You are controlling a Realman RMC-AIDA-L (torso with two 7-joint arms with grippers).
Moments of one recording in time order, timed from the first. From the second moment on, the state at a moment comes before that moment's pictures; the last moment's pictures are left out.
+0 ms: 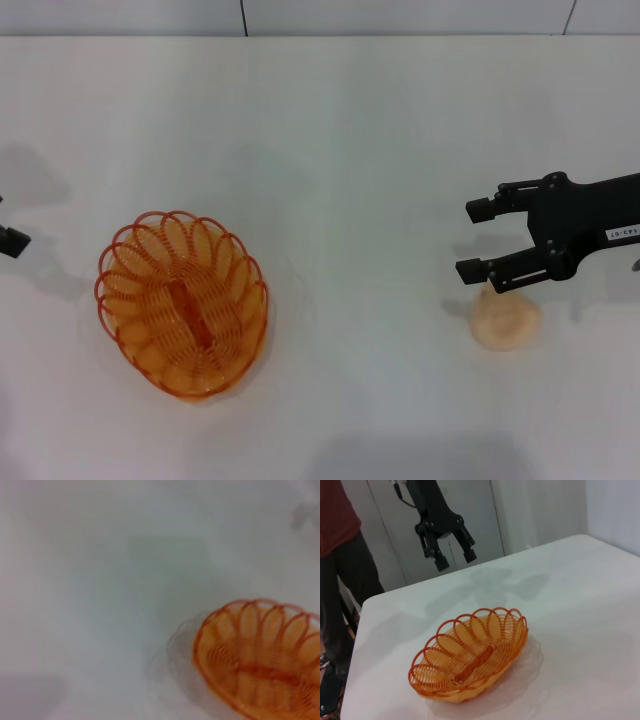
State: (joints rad) left arm -0.75 -1.76 0.64 0.90 2.67 1.92 -1.92; right arm 0.53 2.01 -1.05 -1.00 -1.96 -1.62 1.66
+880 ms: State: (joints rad) left arm -0.81 -1.88 0.74 0.84 2.69 1.66 -1.89; right arm 0.54 2.01 -1.06 -1.00 -1.95 -1.62 1.67
